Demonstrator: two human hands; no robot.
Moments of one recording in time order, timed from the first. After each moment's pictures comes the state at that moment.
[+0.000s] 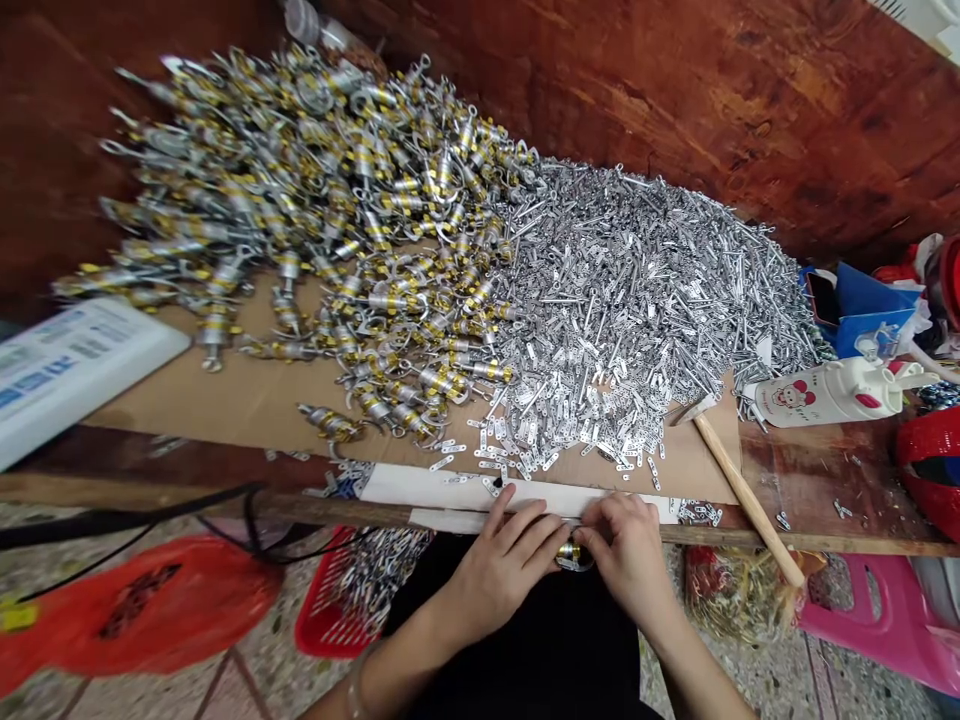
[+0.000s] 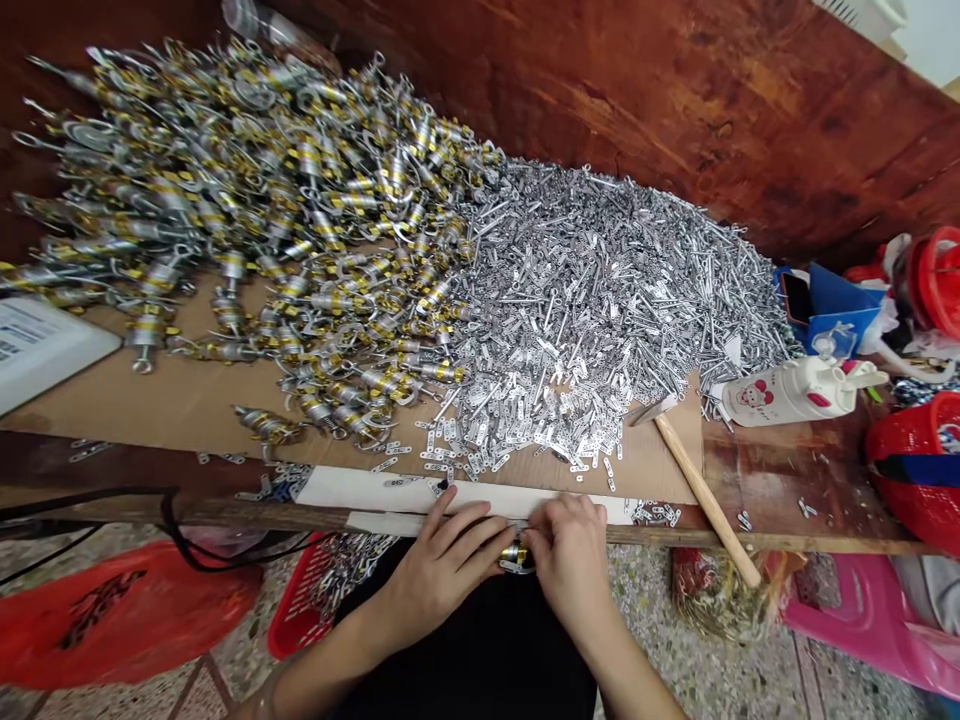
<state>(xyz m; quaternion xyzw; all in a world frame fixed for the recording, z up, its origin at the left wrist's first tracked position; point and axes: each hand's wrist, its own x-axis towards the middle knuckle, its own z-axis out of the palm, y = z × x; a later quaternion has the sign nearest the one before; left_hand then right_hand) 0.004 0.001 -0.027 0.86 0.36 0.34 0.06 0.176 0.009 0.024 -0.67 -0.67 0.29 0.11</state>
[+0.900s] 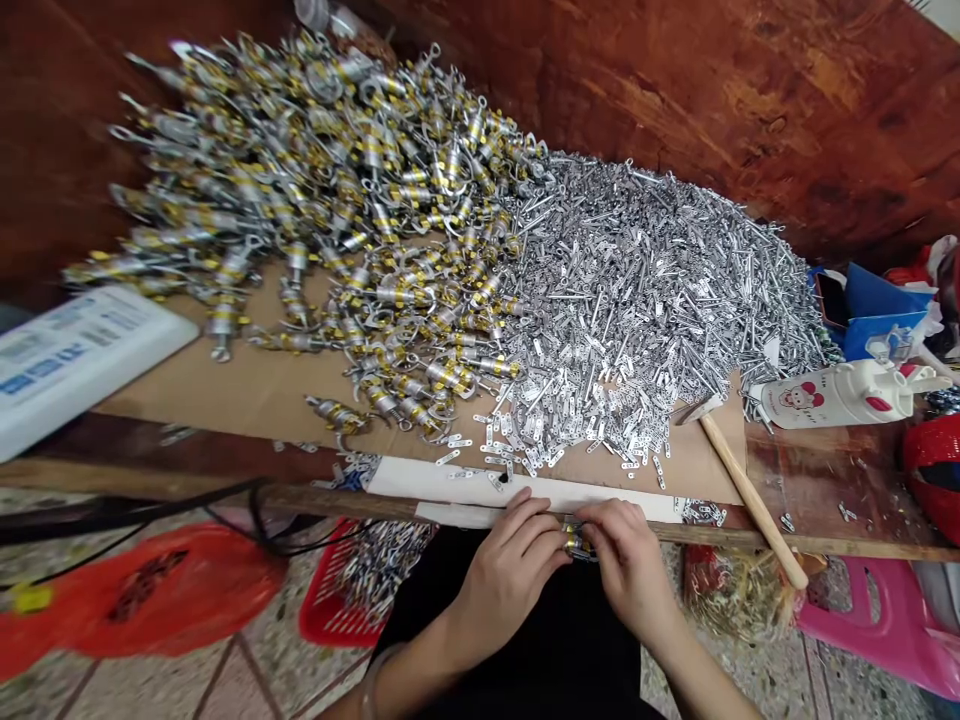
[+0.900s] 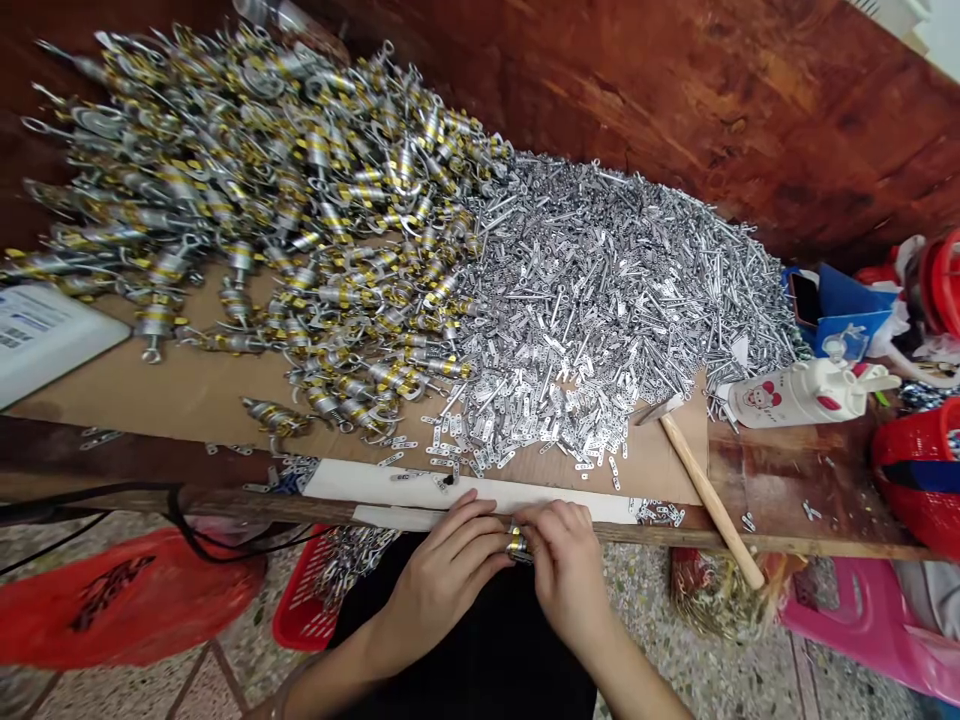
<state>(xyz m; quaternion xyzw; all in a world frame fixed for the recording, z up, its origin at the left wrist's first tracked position) 0.010 -0.004 -0.013 0.80 0.42 0.37 0.21 0.170 -0.003 0.027 -0.59 -0.71 0.32 0.23</state>
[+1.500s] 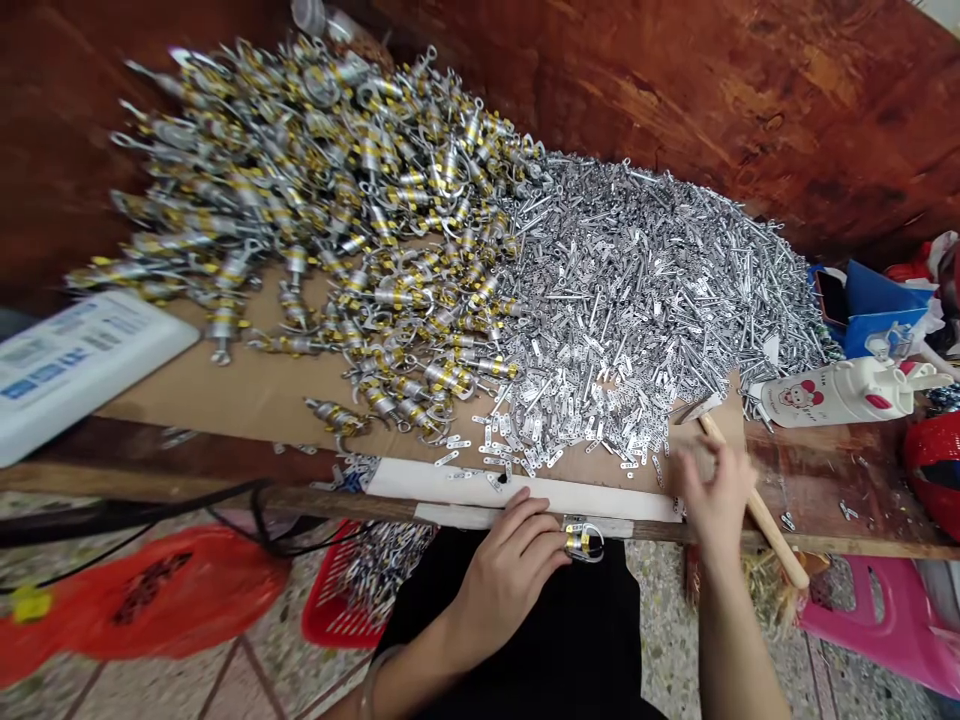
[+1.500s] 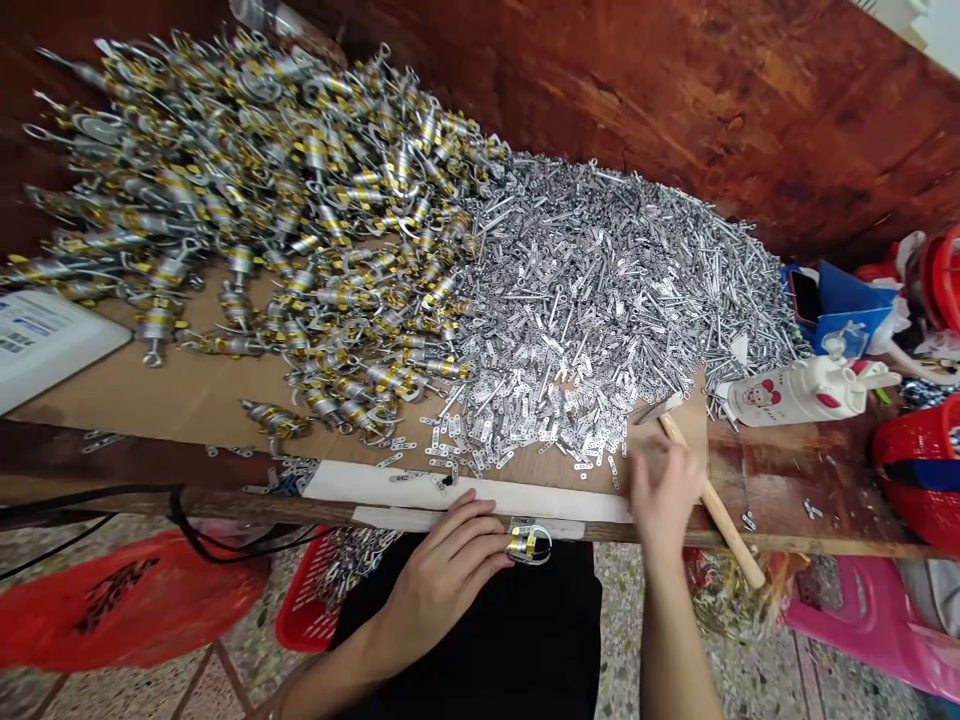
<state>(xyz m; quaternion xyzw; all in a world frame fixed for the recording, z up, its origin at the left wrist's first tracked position) 0.010 -0.002 -0.010 0.80 0.43 0.37 0.21 0.253 0.042 0.016 -0.79 -0.59 -0.01 0.16</state>
